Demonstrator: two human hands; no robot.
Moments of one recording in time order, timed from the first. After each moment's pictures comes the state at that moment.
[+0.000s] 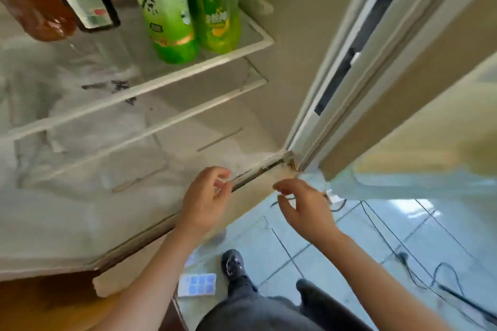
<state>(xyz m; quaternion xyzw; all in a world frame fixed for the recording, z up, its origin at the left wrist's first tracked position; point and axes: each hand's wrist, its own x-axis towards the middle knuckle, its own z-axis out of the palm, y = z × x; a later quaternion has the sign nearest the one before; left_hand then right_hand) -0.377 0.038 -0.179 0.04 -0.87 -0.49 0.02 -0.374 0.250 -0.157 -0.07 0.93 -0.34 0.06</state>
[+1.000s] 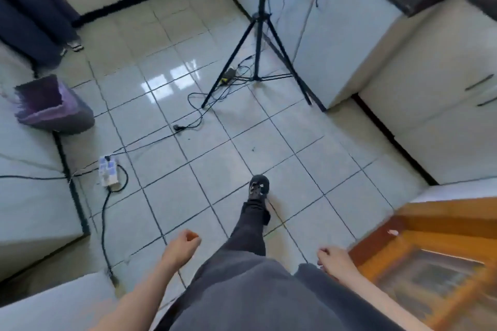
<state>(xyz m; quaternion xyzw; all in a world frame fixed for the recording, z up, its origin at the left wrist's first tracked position) -0.023 0.455 -0.314 -0.38 -0.78 0.06 -0.50 0.332 0.460 -0.303 0.74 0.43 -0.50 0.15</state>
